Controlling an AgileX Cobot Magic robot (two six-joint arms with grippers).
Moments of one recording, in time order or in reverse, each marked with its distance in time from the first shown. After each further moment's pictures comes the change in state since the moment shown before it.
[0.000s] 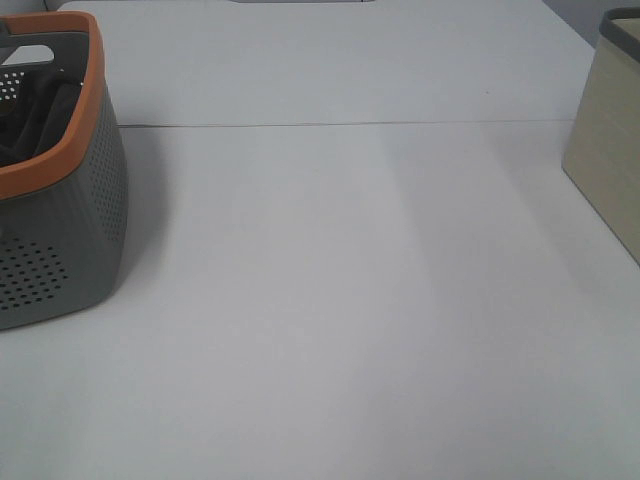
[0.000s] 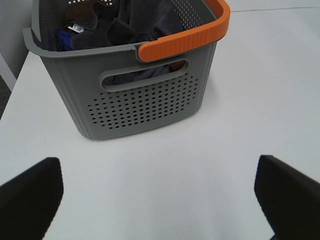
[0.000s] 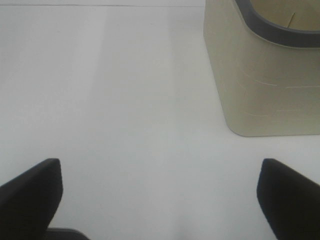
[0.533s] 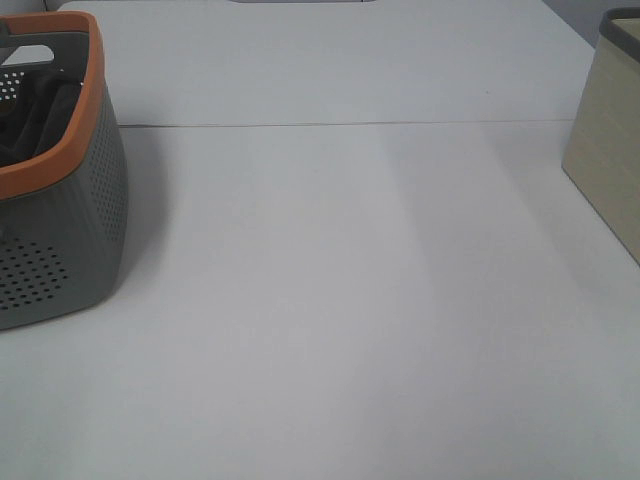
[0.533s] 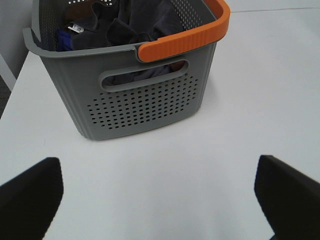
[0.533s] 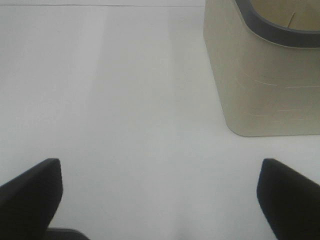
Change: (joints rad) left arm 0.000 0.000 0.000 0.000 0.000 -0.007; right arm 0.000 0.000 0.000 0.000 0.000 0.000
